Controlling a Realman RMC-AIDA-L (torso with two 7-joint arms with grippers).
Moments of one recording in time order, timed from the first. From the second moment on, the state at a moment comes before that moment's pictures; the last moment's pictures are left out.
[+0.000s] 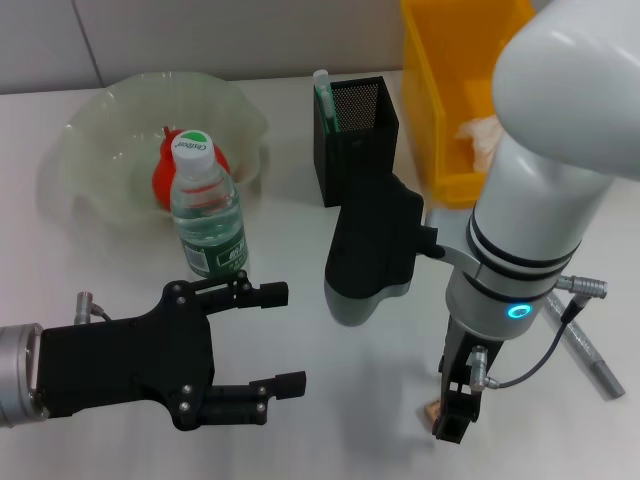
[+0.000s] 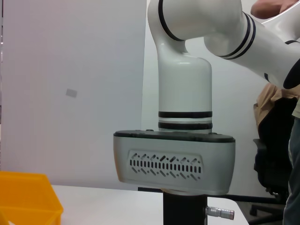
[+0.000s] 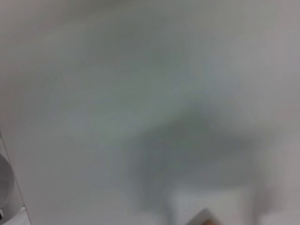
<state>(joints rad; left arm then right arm) -0.33 -2.03 1.31 0.69 1.43 1.70 -1.08 0.74 2.09 -1.90 -1.33 -2.56 -1.72 2.67</state>
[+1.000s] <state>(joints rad) -0.33 -2.03 1.31 0.70 1.43 1.70 -1.08 0.73 2.09 -1.93 -1.33 -2.55 -1.71 2.69</state>
